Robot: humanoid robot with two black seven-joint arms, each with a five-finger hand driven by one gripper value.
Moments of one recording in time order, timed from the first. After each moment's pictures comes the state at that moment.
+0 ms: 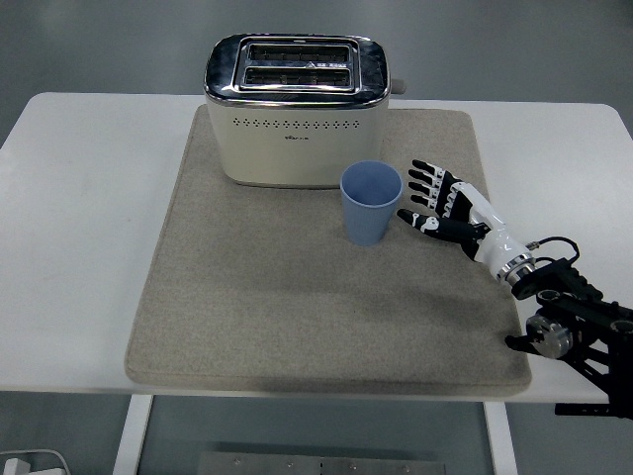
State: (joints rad) left arm 0.01 0.00 -0.05 -0.20 -0.03 -0.13 0.03; right arm 0.73 -0.34 0.24 0.94 -0.35 -0.06 0.58
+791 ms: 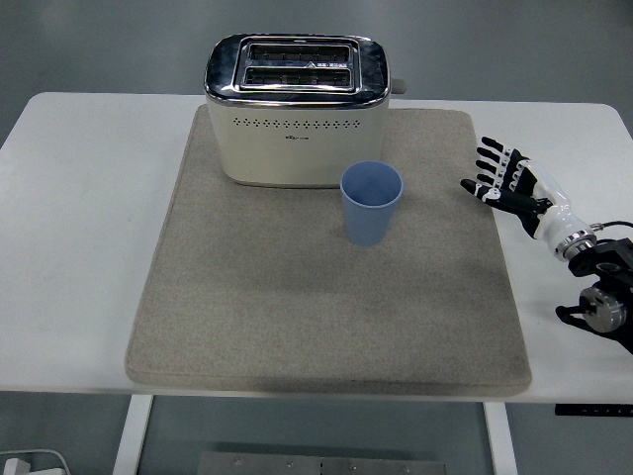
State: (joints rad) left arm 0.01 0.00 -0.05 -0.20 -0.03 -0.13 0.03; right arm 0.76 -0.42 0.31 0.81 -0.25 0.00 0.49
